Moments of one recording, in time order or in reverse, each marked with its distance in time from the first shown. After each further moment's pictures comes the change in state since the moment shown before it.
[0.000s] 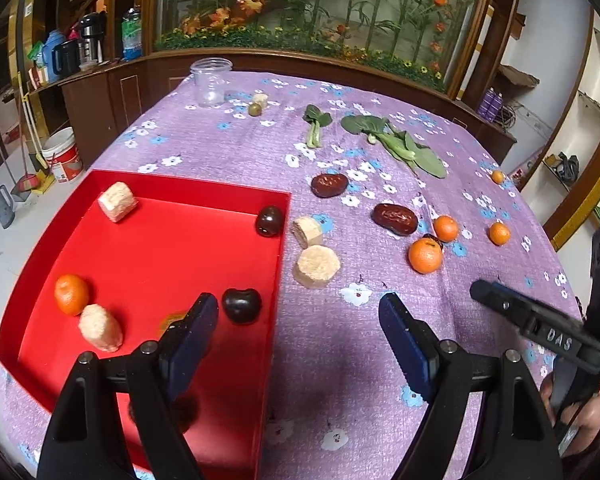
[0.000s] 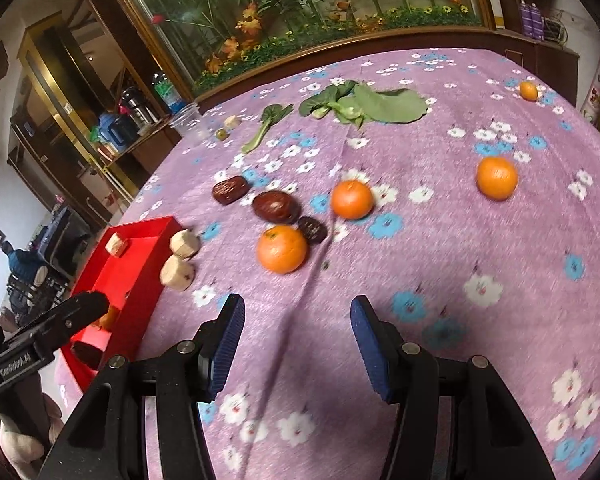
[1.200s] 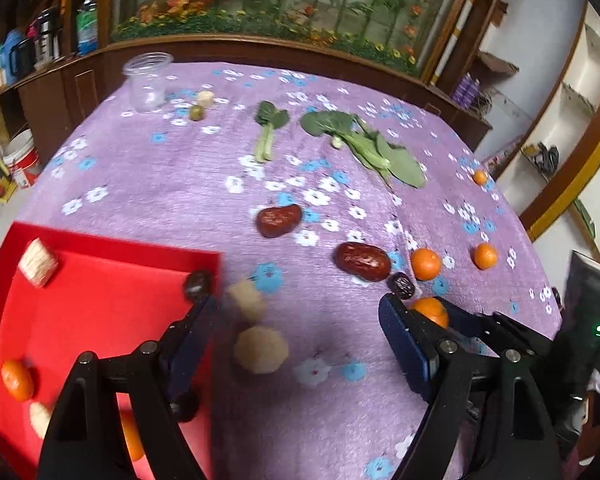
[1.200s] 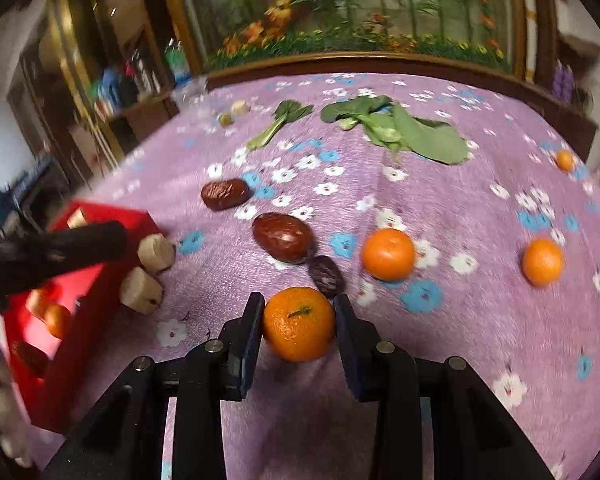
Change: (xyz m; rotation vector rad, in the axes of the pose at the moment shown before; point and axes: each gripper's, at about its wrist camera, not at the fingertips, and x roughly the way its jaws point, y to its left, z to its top) left arm 0.058 -0.029 0.062 0.047 0.079 -0.121; right arm 0.041 0.021 0.022 -0.155 -0.029 -0.071
